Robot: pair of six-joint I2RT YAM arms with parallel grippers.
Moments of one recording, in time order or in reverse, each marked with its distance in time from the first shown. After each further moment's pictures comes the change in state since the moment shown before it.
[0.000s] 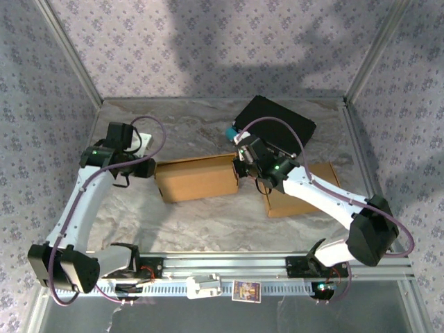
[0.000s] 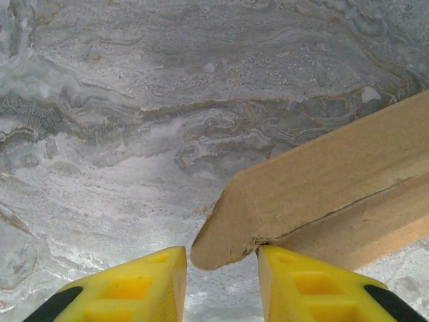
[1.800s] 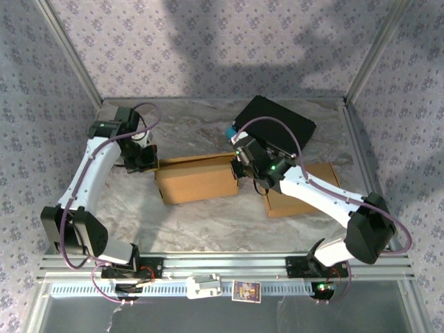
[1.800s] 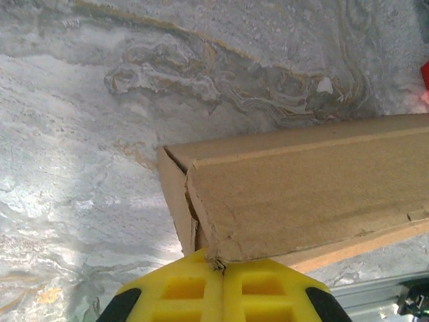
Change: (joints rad) left arm 0.016 0.267 0.246 -0.277 0.184 -0.366; right arm 0.028 0.024 0.020 -0.015 0.069 0.000
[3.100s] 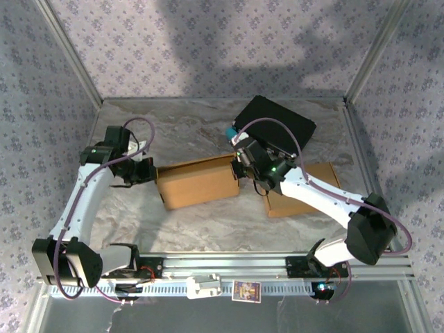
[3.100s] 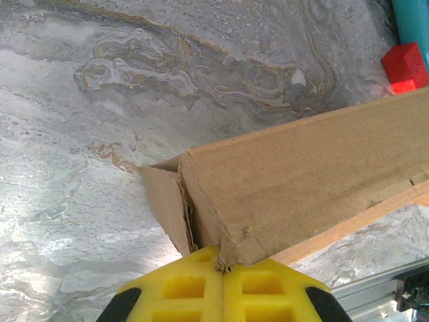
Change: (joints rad) left arm 0.051 -0.240 -0.283 0.192 0.101 0.061; right arm -0.002 -0.011 -0.029 0.042 -0.003 -0.007
